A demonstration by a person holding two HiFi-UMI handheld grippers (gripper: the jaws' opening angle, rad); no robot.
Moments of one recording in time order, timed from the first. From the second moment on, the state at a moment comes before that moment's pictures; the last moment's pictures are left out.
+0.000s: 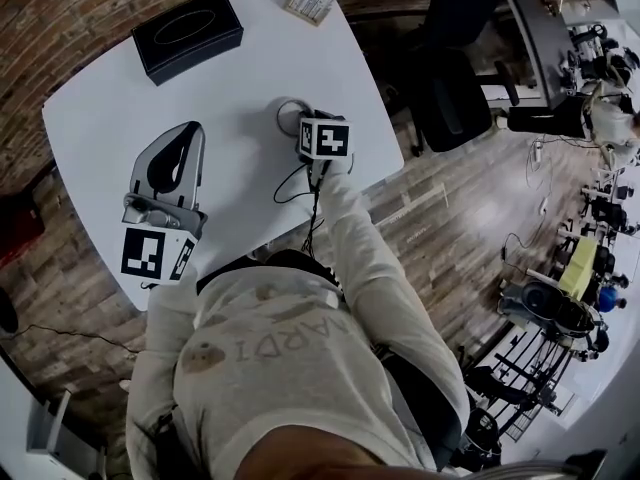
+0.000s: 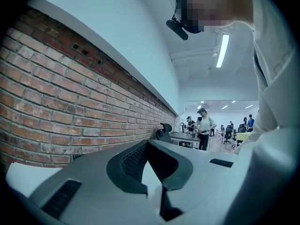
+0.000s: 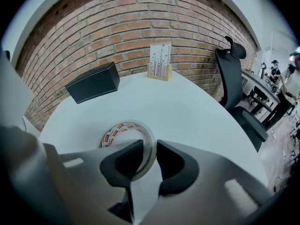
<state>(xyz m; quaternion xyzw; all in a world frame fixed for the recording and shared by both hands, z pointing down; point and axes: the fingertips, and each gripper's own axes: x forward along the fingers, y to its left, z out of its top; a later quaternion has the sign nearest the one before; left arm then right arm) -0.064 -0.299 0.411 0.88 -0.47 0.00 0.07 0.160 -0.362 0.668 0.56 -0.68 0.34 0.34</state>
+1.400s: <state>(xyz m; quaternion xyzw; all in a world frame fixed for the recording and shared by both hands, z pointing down) -0.020 -0.258 0.377 0.89 -0.45 -0.01 0.04 0.170 -0.294 0.524 0.59 -0.76 0.24 0.13</state>
